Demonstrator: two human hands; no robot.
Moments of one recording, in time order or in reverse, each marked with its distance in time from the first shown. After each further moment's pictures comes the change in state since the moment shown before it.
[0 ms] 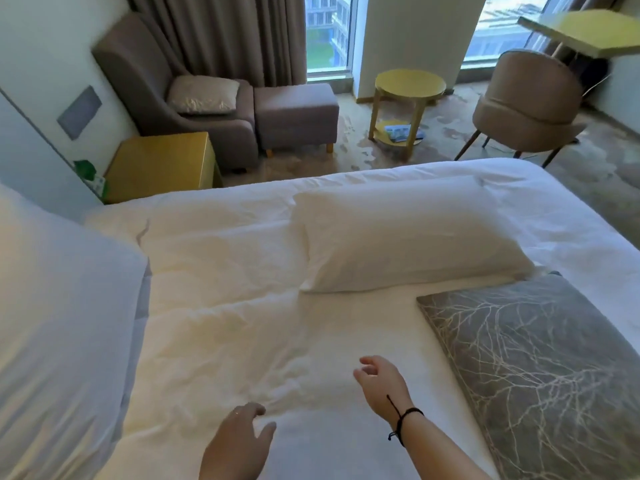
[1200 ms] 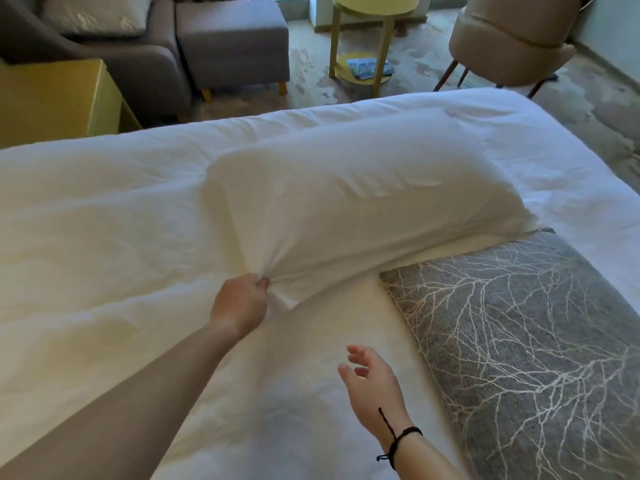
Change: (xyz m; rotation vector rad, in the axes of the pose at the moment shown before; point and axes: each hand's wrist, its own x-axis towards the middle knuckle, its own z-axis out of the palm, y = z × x) left_hand 0.270 0.177 0.081 0.075 0.172 0.284; right_hand 0.124 0.093 -0.046 0.123 0.128 0.034
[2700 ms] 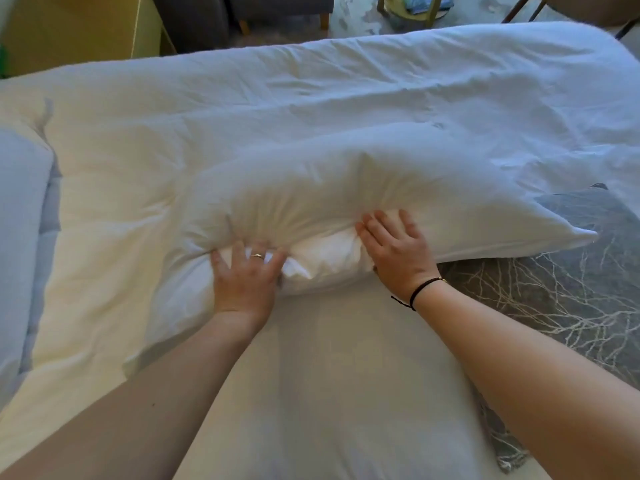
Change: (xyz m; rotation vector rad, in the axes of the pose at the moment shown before) left_hand -0.139 -0.026 -0.007 0.606 0.156 0.188; right_hand 0.054 -0.045 -0.030 -1.372 0.247 -1.112
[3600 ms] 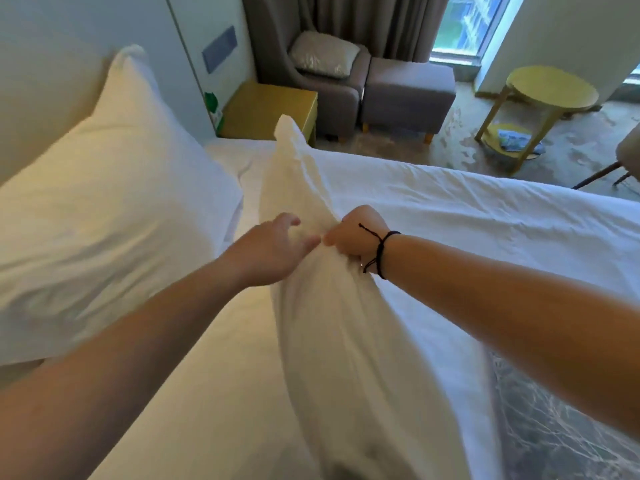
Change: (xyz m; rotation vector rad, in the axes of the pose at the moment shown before) left_hand -0.078 -0.201 -0.271 -0.713 -0.124 -0.410; right_hand 0.182 -0.195 -0.324 1.154 -0.433 0.384
